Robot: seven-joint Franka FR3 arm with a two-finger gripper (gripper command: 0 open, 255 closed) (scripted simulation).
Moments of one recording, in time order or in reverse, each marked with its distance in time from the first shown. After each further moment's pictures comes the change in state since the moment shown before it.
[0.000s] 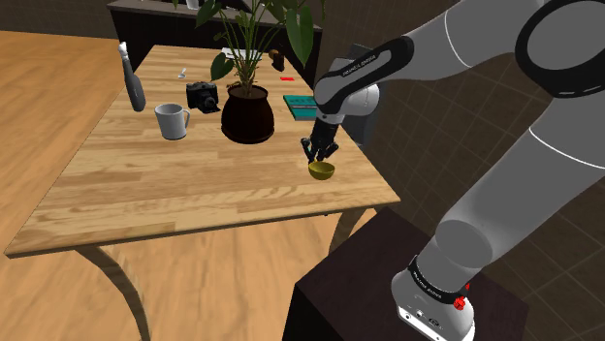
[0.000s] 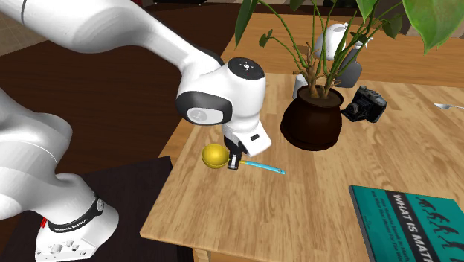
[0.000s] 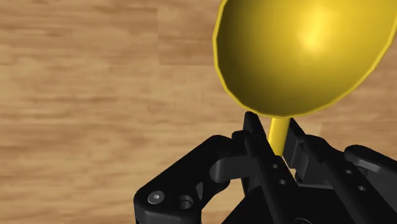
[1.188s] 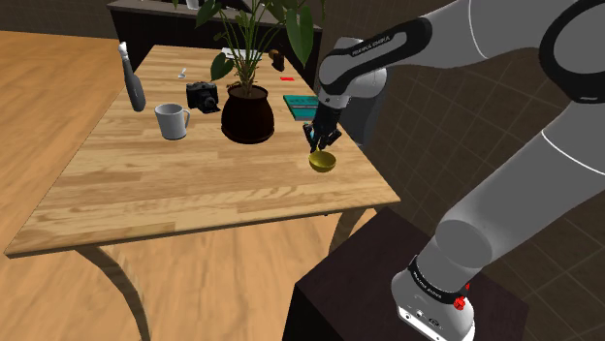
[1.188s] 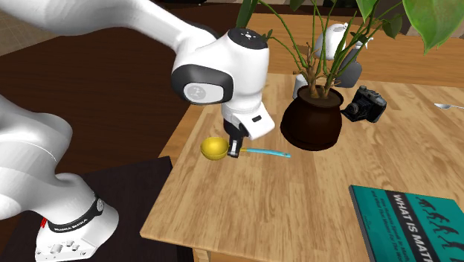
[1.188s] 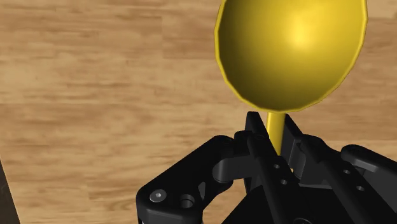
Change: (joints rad) arm -0.004 -0.079 -0.001 0.057 -0.023 -0.135 0.032
